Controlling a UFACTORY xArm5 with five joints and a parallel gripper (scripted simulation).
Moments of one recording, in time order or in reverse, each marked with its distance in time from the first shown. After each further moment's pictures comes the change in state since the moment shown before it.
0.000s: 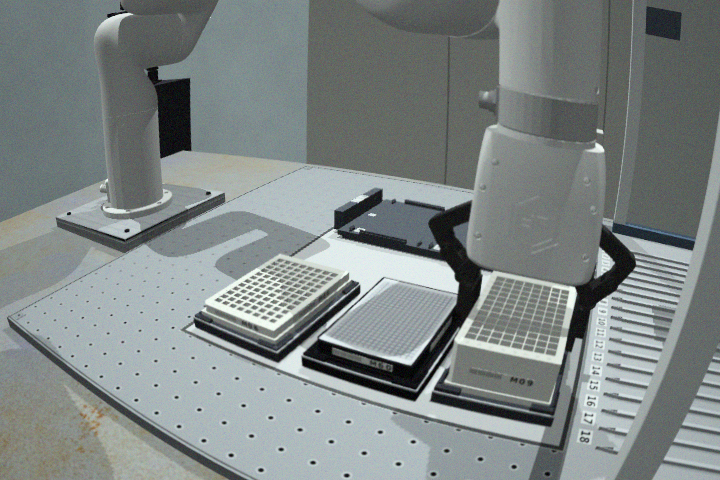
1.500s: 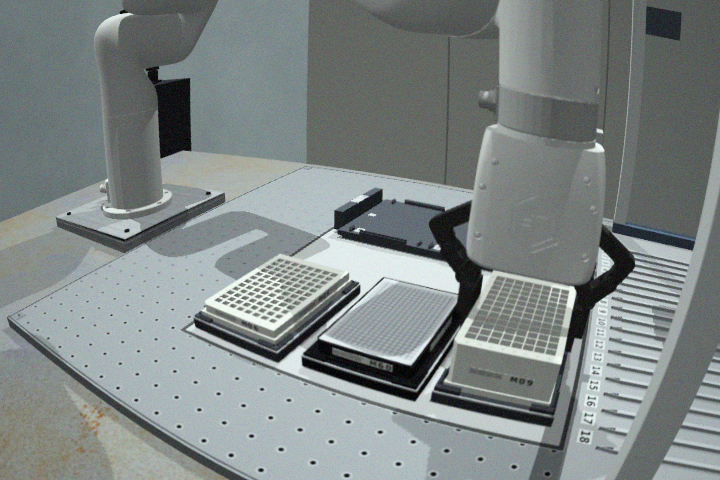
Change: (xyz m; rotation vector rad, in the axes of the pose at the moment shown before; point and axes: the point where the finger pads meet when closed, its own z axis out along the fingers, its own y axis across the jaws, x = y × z) arm 0.000 0.000 0.000 0.000 0.000 0.000
